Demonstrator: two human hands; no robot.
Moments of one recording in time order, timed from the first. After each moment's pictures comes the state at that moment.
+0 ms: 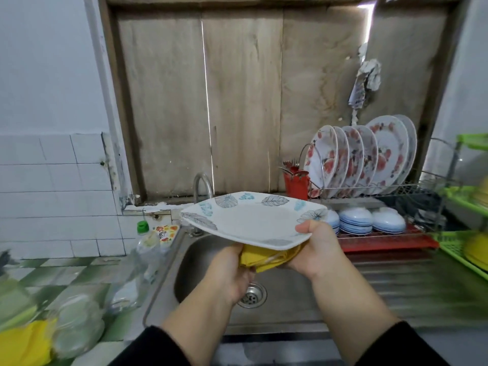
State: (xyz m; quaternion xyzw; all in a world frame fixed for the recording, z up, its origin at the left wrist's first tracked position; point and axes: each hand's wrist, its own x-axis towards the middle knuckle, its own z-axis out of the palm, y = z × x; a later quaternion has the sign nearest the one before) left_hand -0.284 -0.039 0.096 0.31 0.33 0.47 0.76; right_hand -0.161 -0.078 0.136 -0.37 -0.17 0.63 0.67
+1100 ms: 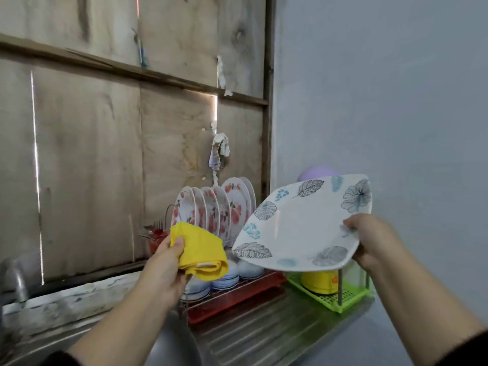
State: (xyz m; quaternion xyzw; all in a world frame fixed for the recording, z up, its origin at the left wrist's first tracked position) left_hand -0.134 -0.024 0.180 0.47 0.17 0.46 0.74; right_hand 0.058 -0.241 0.229 -0.54 -0.13 0.10 0.82
